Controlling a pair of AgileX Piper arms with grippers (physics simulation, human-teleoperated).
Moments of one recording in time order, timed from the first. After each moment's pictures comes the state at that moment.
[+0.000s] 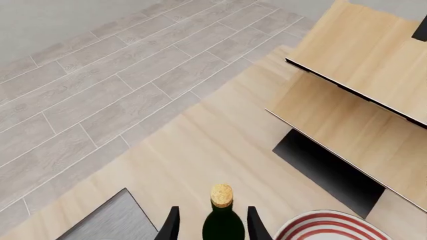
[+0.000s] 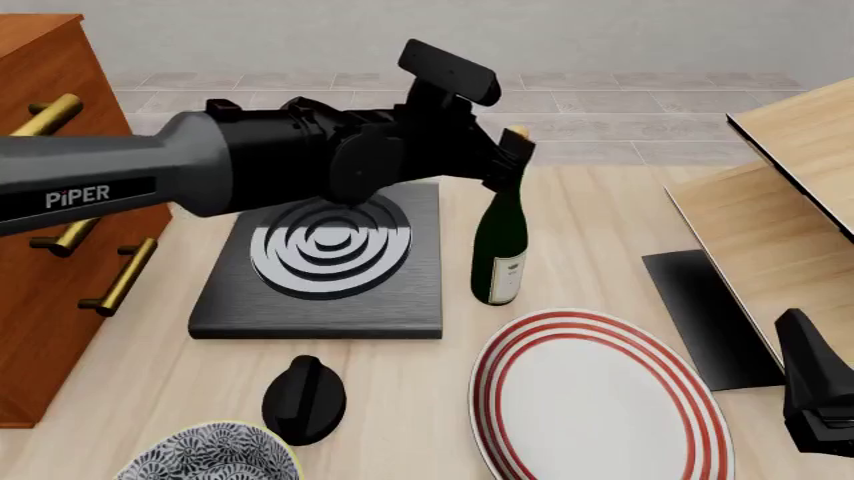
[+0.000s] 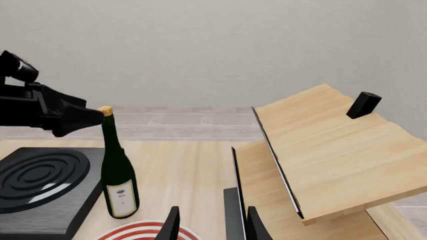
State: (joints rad) left arm -0.74 1.80 -1.37 0.01 0.05; right arm 0.00 0.00 0.00 -0.02 -0.01
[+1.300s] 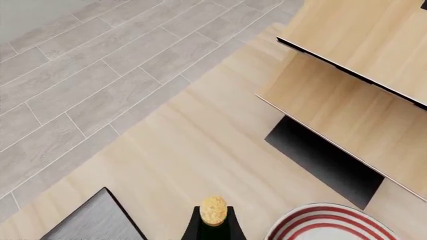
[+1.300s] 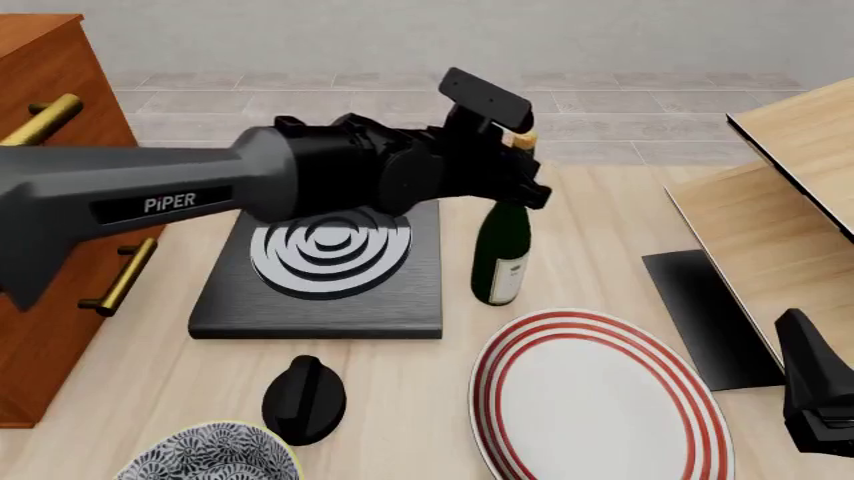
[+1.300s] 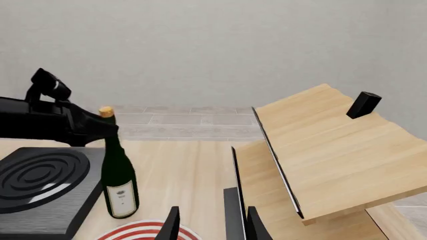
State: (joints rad) left arm -0.78 1.92 -1.47 0.07 0.06; right arm 0.00 0.00 0.00 -0.02 -0.01
